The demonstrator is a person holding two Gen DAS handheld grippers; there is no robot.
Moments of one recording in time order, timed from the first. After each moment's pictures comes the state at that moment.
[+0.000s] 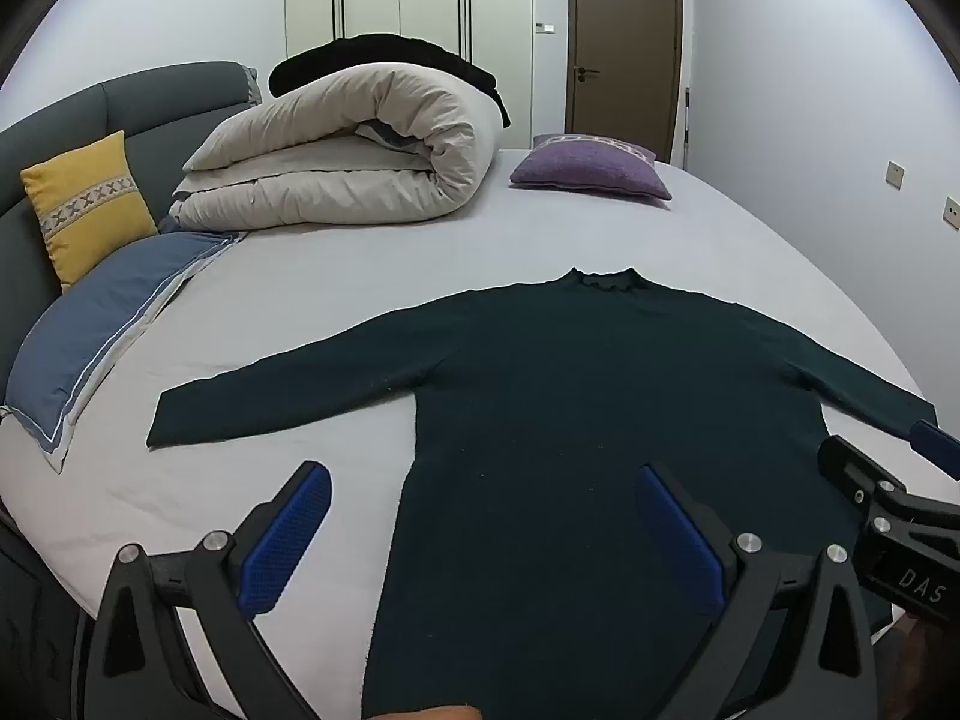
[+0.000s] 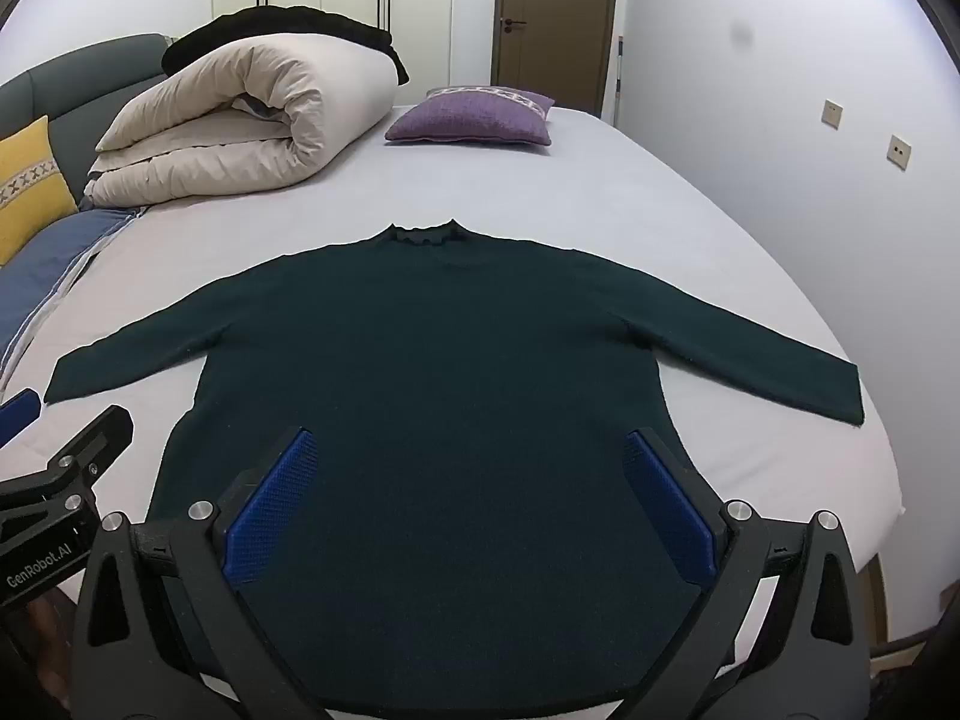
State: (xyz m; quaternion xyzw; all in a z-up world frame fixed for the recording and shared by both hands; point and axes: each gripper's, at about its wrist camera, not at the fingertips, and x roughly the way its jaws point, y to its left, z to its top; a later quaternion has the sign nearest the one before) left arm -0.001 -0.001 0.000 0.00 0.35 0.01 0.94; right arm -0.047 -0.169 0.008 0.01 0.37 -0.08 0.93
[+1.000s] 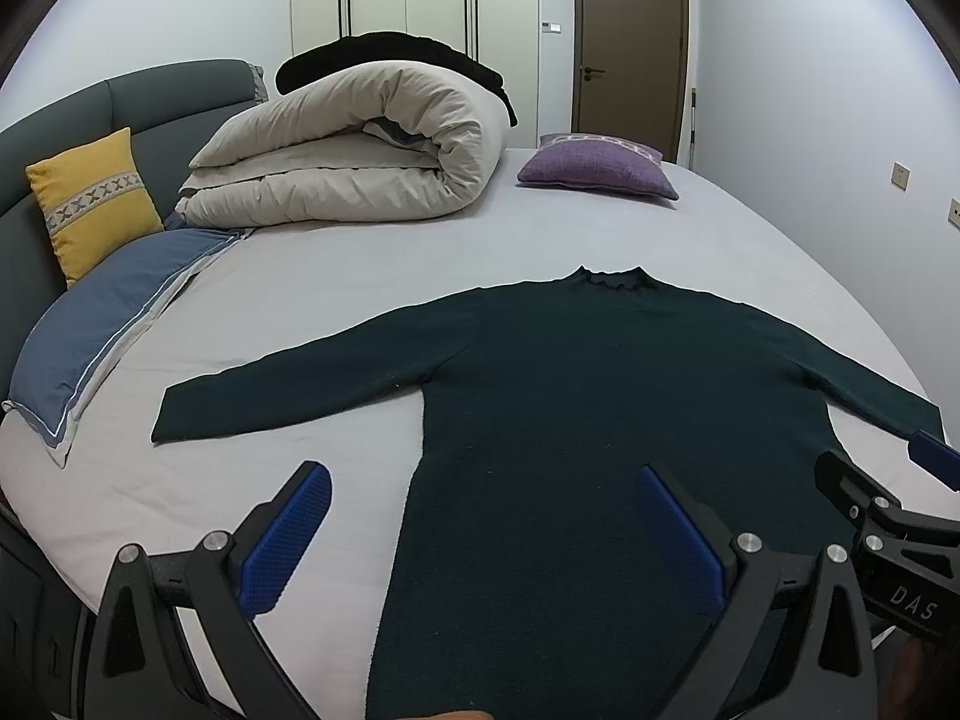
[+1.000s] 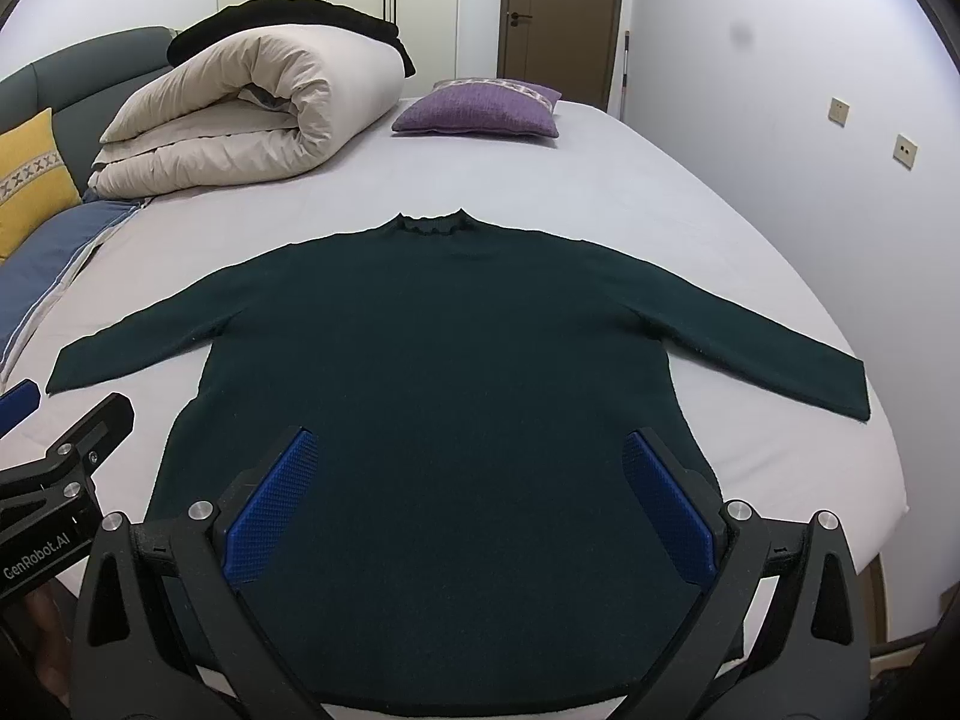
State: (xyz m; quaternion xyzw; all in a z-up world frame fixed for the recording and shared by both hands) left arm -0.004 0.006 -0.001 0.00 0.35 0.01 0.94; right arm -0.047 -0.164 -0.002 0.00 0.38 -0.08 0.92
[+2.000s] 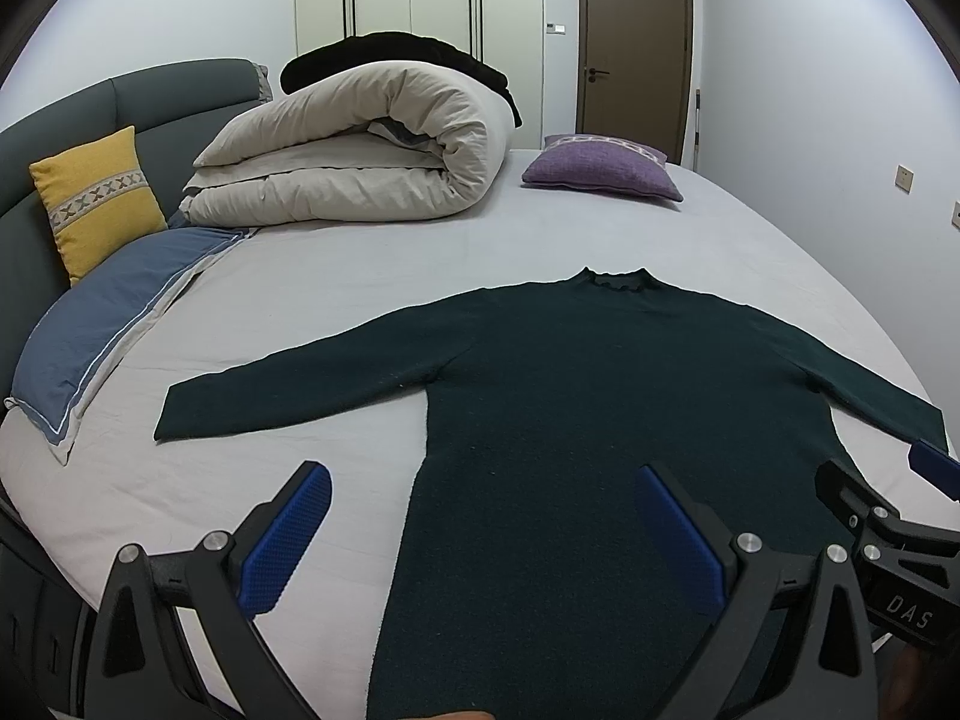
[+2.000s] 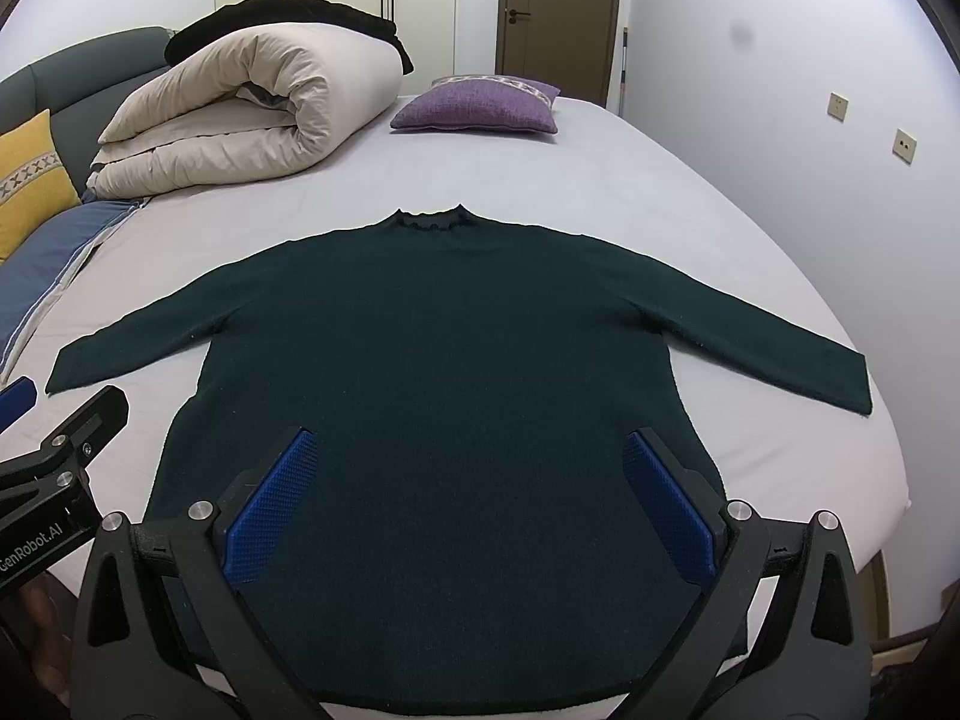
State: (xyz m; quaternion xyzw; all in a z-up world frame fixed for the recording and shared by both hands) left arm -0.007 0.010 0.000 0.00 0.35 0.01 0.94; right arm -0.045 -0.165 -0.007 0.00 0.38 -0.08 0.92
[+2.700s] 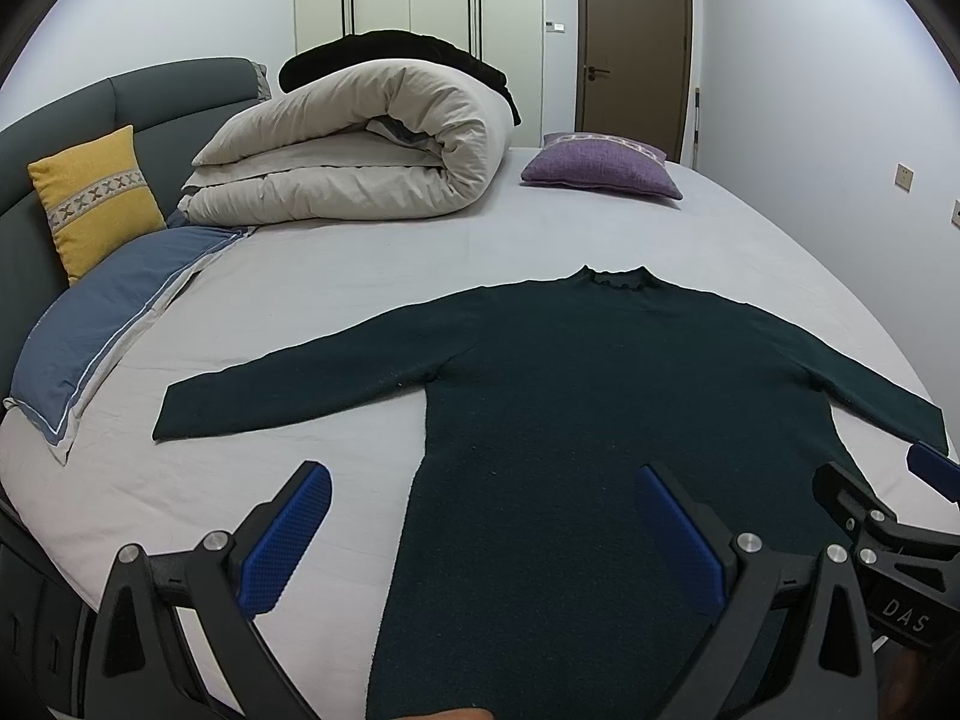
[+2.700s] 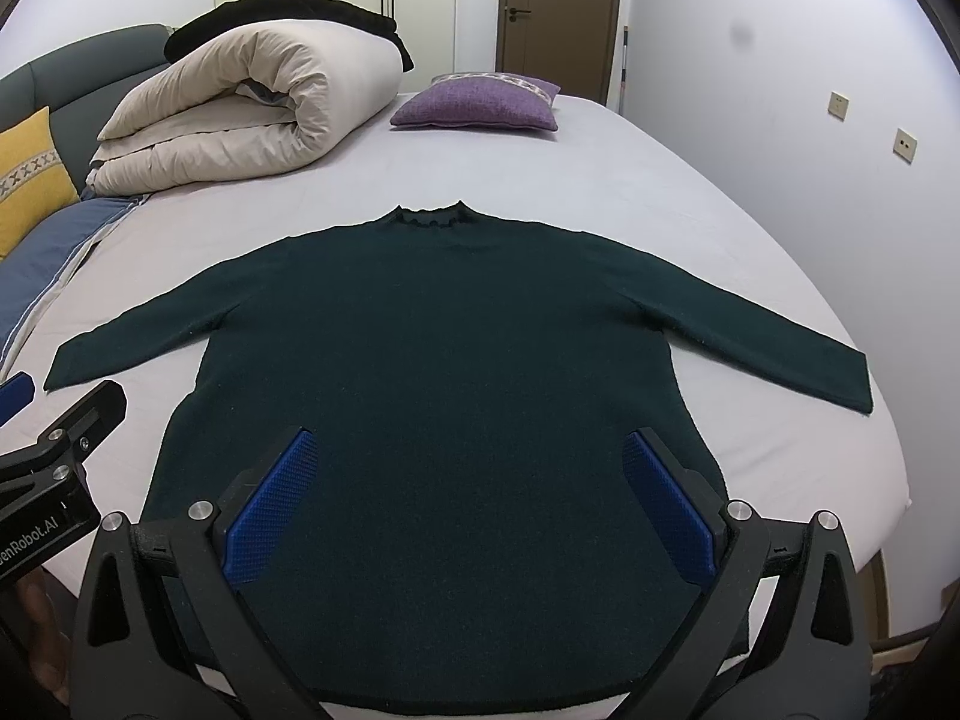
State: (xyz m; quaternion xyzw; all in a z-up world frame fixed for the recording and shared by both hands) left arm -0.014 0.020 -0.001 0.00 0.36 0.01 0.93; right arm -0.043 -0.165 -0.008 0.00 0.38 -0.08 0.92
